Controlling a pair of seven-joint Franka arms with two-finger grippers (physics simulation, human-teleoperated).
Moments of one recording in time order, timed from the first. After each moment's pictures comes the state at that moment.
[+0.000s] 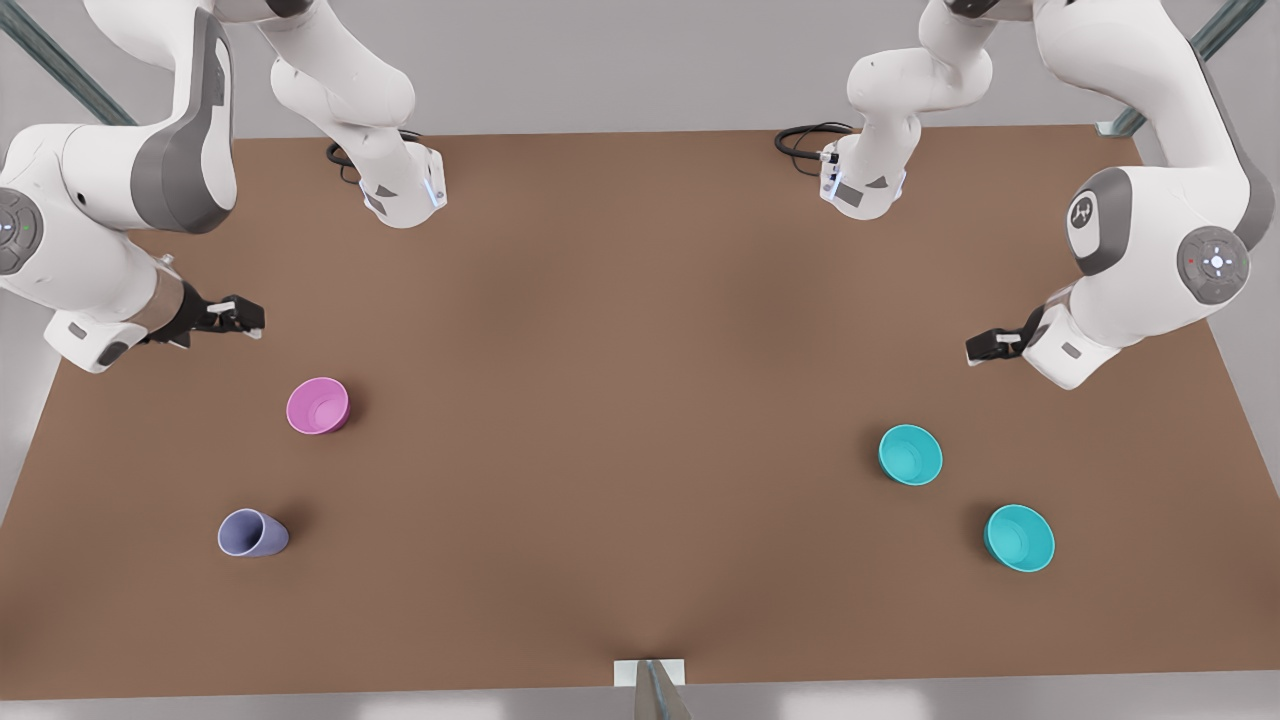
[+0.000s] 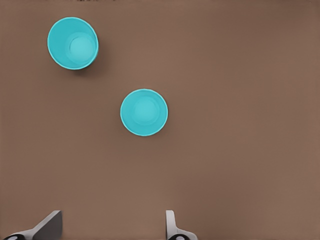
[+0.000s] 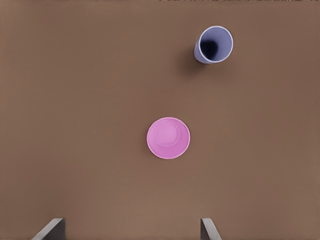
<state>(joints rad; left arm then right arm) 0.09 0.15 -0.11 -1.58 -0.02 1.60 -0.05 -0.23 0.11 0.24 -1.48 -0.10 1.43 -0.15</state>
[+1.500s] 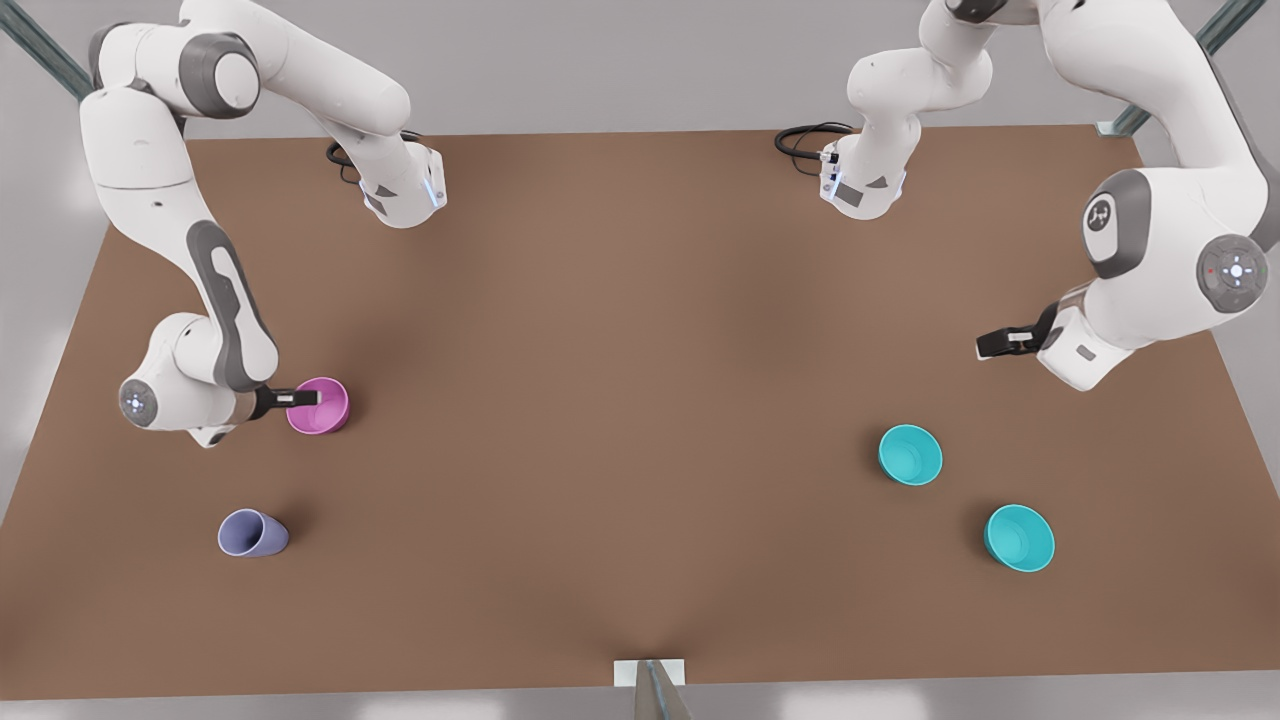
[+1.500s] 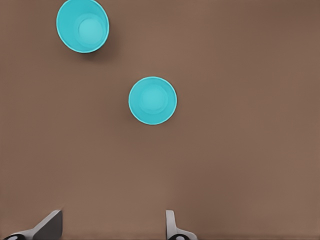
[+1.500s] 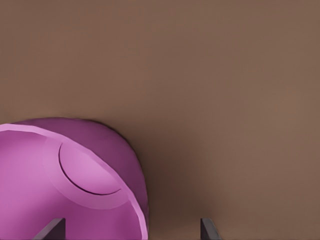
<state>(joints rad) 0.09 0.17 -0.09 -1.55 -0.02 1.52 -0.08 -0.50 0.52 0.21 -1.99 -0.03 2.10 -0.23</state>
